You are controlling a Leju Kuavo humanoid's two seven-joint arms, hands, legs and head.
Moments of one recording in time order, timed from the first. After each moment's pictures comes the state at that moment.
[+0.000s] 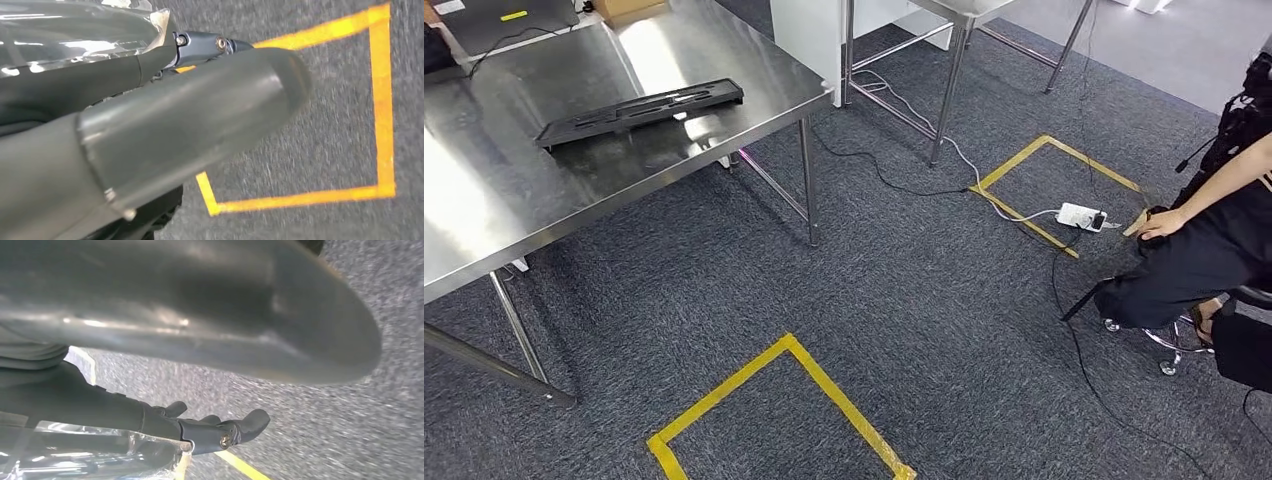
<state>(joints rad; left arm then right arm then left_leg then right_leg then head) -0.06 -0.15 1.16 -0.23 -0.26 -0.18 -0.41 -0.05 0.11 -0.27 -0.19 0.28 -0.50 0.10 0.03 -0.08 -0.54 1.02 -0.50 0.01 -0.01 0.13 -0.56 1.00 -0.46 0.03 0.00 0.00</state>
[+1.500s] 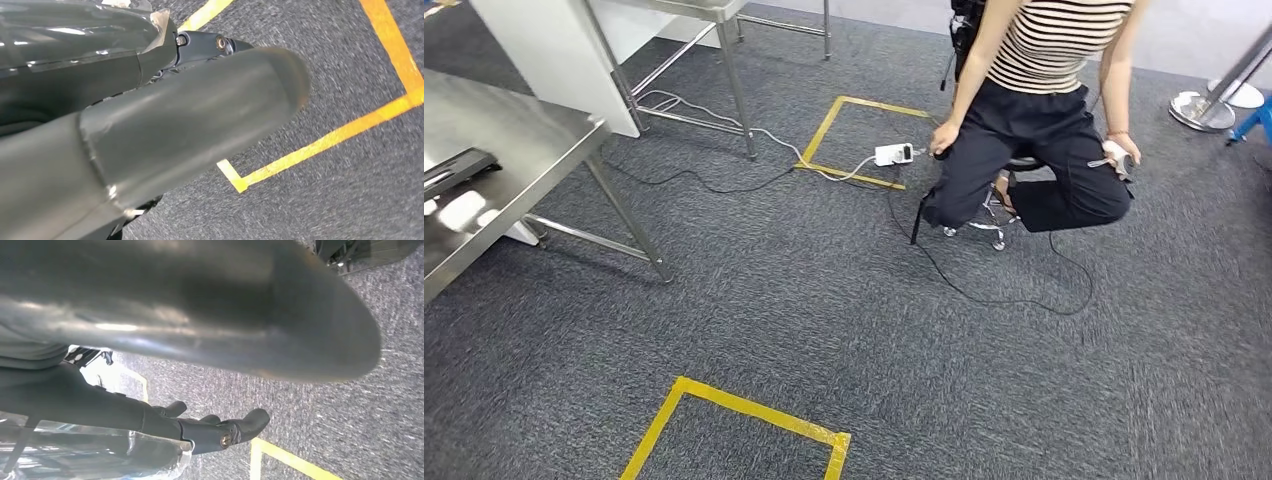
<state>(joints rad) -0.06 -0.17 1.23 -0.22 -0.16 -0.17 -0.41 -0.05 0.12 -0.08 -0.18 0.54 -0.47 0.30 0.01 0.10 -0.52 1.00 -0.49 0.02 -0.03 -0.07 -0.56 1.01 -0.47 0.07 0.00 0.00</state>
